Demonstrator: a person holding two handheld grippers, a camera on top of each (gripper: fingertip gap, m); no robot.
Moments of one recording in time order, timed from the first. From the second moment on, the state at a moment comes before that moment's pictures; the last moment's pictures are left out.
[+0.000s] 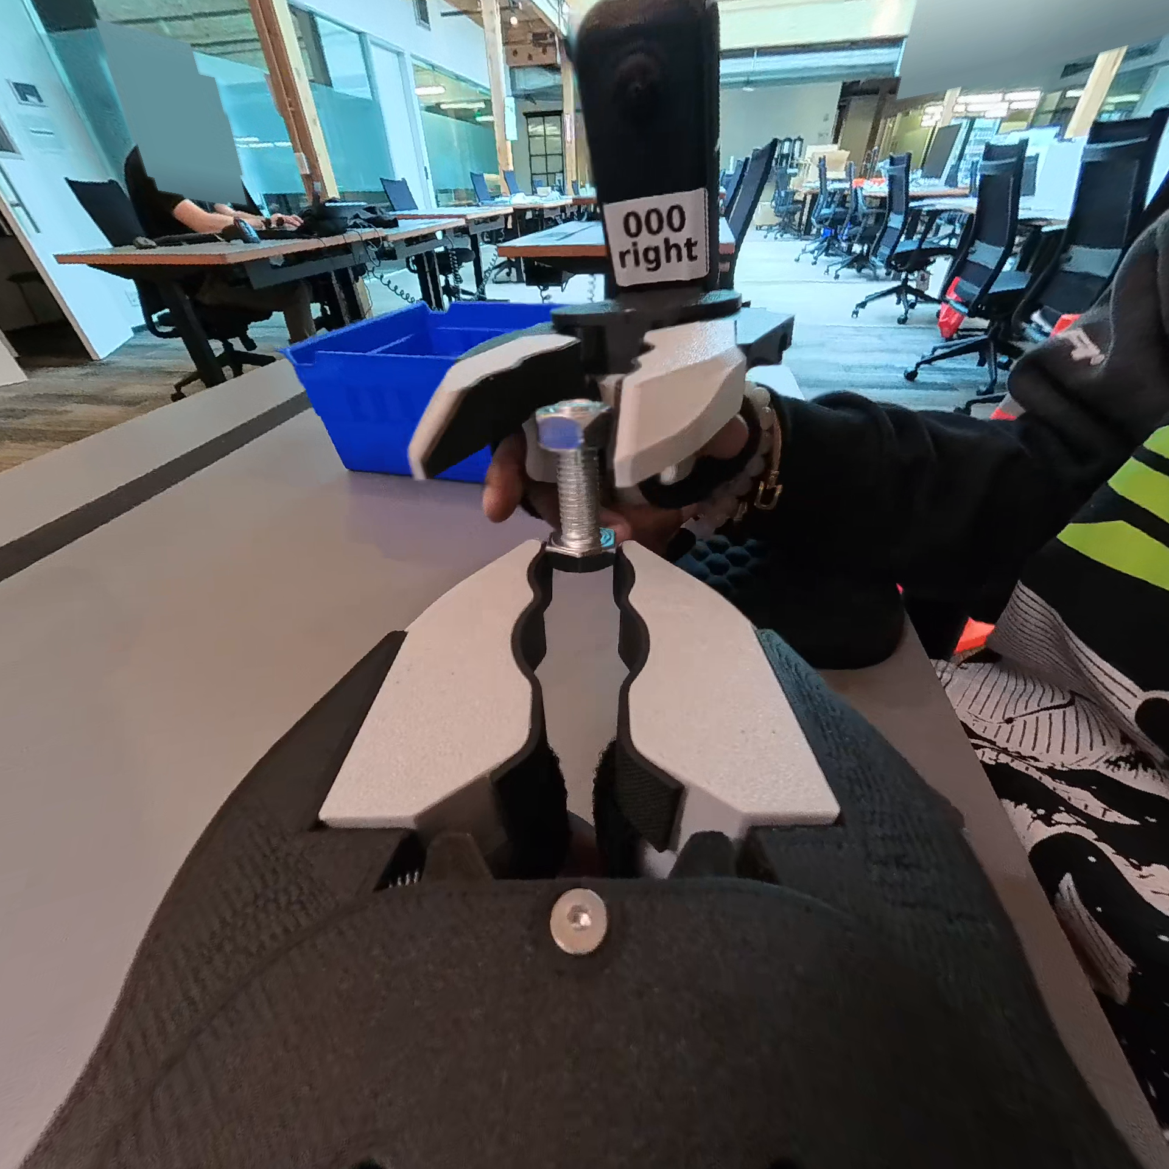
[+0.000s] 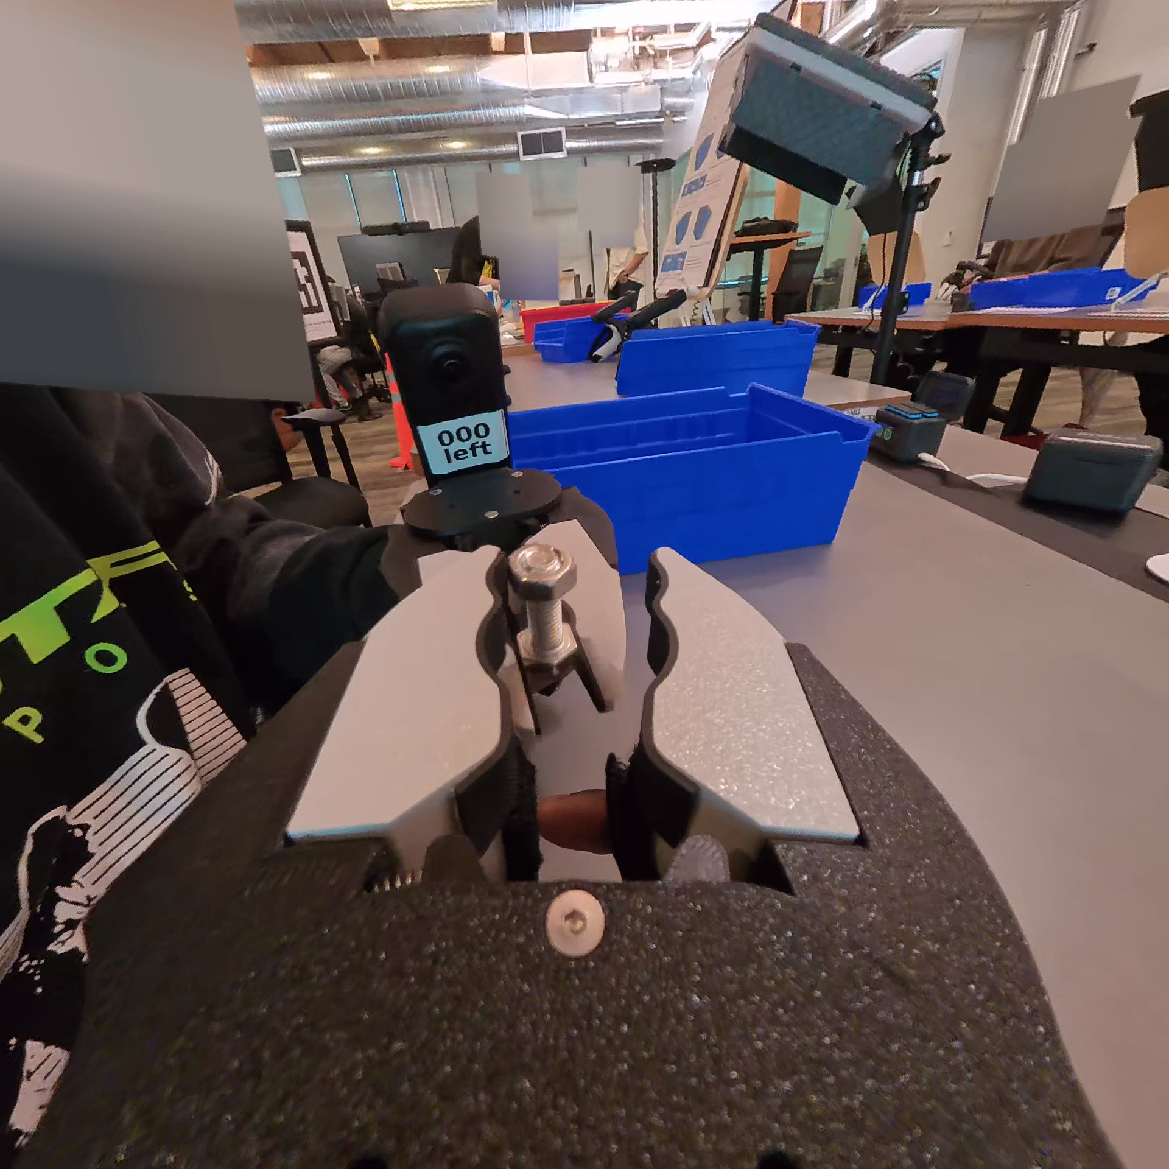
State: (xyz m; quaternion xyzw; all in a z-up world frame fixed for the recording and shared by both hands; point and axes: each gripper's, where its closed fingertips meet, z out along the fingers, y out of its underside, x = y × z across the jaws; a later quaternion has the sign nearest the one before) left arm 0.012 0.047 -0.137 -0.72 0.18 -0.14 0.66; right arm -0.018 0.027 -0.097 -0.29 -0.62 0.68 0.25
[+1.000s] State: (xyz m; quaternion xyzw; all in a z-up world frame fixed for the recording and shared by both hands) left arm -0.001 0.044 -0.126 -0.70 0.15 -0.14 0.68; right arm -0.012 0.049 -0.085 -0.30 -0.59 0.70 0.27
